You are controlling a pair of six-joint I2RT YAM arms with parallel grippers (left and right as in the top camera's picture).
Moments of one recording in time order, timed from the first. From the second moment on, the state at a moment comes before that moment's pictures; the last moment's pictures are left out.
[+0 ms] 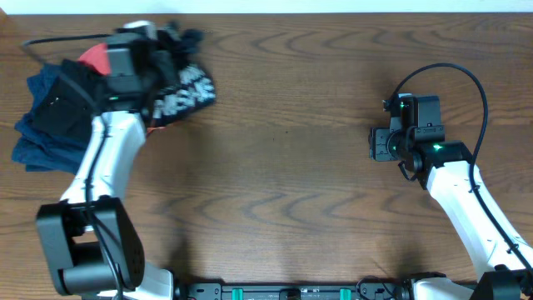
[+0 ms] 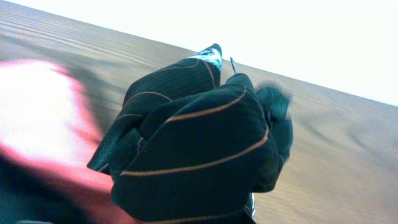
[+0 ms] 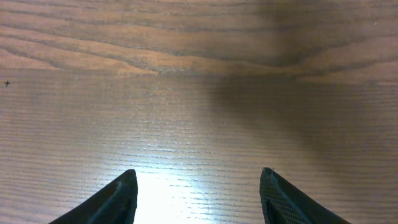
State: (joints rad) left arm 0.12 1.68 1.21 -0.11 0.08 -0.21; right arm 0.12 1.39 0.89 -0.52 -0.01 0.09
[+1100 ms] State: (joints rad) left arm 0.67 1.70 1.24 -0.11 0.13 -0.42; right arm 0.12 1.39 0.89 -0.53 -0.01 0.09
